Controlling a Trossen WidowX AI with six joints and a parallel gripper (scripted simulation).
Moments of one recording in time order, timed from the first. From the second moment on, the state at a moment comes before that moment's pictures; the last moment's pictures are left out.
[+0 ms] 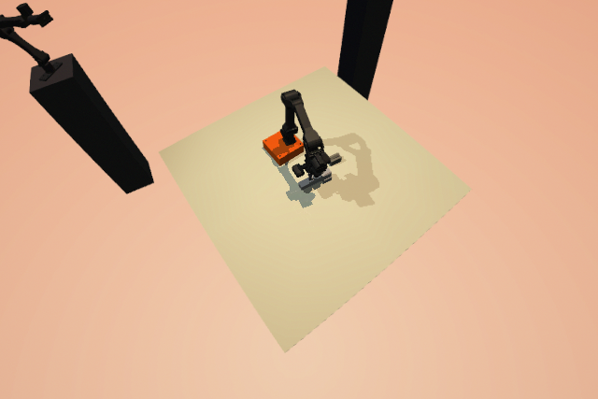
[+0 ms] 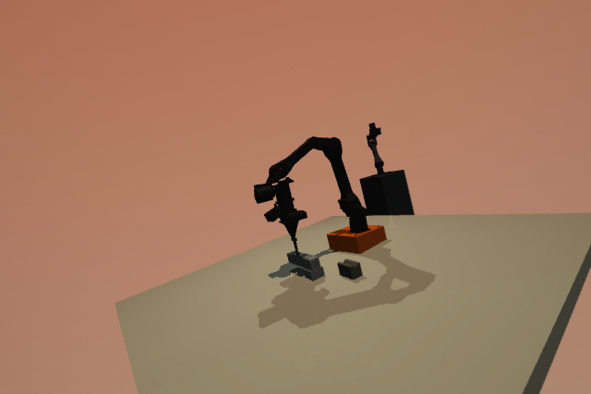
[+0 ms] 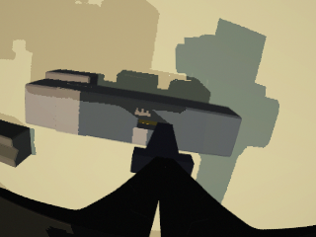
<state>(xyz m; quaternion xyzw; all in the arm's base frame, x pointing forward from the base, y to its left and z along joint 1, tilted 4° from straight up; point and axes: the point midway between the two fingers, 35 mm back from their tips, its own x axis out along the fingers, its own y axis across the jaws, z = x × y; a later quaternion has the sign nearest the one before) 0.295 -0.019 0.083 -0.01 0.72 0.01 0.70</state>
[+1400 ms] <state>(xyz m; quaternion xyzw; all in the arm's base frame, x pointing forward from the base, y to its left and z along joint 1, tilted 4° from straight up) 0.299 -0.019 0.081 -0.01 0.71 0.00 0.71</state>
